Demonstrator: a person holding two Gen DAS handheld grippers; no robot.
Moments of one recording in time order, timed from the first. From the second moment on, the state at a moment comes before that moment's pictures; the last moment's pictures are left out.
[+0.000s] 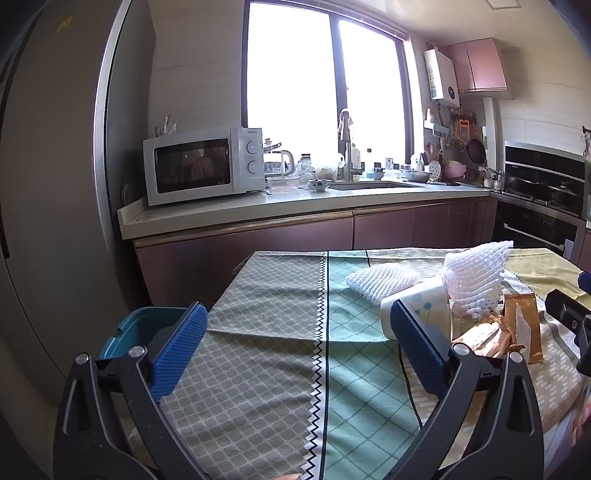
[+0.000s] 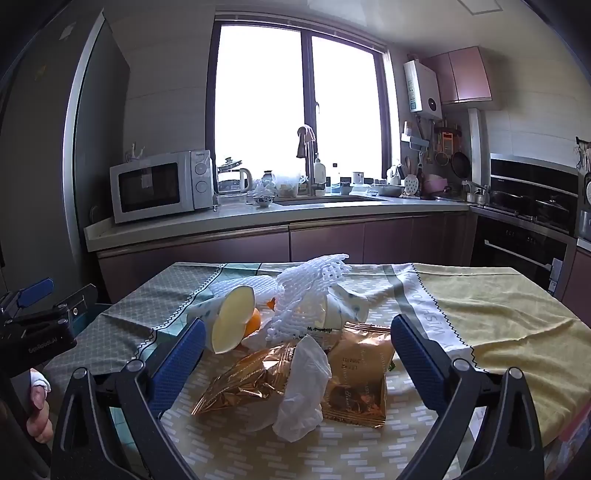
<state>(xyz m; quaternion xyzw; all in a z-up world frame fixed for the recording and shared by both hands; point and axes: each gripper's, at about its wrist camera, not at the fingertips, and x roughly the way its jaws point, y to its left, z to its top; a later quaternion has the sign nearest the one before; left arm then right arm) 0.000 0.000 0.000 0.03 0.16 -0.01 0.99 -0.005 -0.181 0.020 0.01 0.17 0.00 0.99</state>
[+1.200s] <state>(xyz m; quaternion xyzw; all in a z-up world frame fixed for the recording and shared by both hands) -0.008 0.005 0.005 0.02 0.14 -0.02 0.99 -0.010 -0.173 0.029 0.01 0.16 0.01 0.99</state>
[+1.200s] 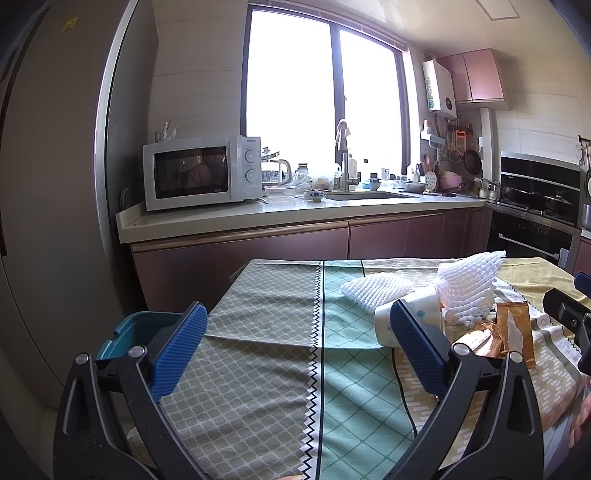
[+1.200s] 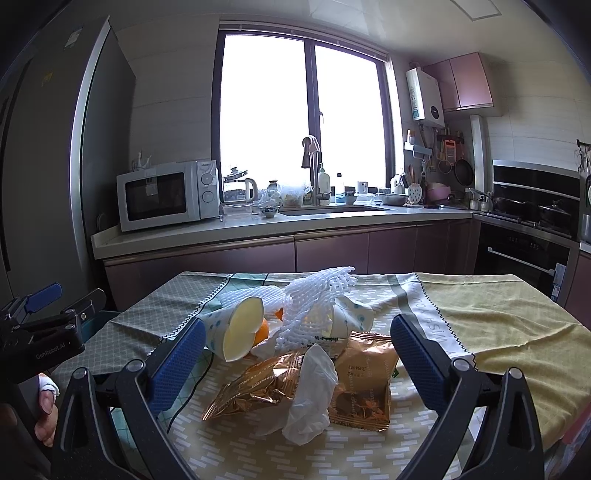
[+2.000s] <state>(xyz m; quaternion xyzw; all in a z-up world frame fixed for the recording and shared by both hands) -0.011 0.007 0.006 0.01 0.14 -0.01 0.99 -0.011 -0.173 0.029 0.02 0.15 0.01 0.99</state>
